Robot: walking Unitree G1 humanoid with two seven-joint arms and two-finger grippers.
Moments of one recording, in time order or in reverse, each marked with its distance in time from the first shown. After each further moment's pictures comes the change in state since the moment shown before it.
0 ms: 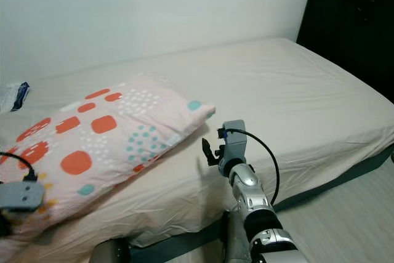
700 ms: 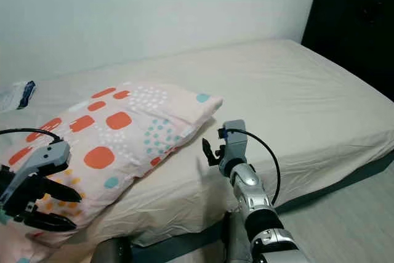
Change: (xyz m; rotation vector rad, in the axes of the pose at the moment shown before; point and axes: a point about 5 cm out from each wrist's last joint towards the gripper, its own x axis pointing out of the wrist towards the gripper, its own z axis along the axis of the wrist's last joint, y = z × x) left arm -0.032 0.005 0.075 -0.137 -0.690 -0.084; right arm -0.001 -0.006 0.001 0.012 -0.002 -0.008
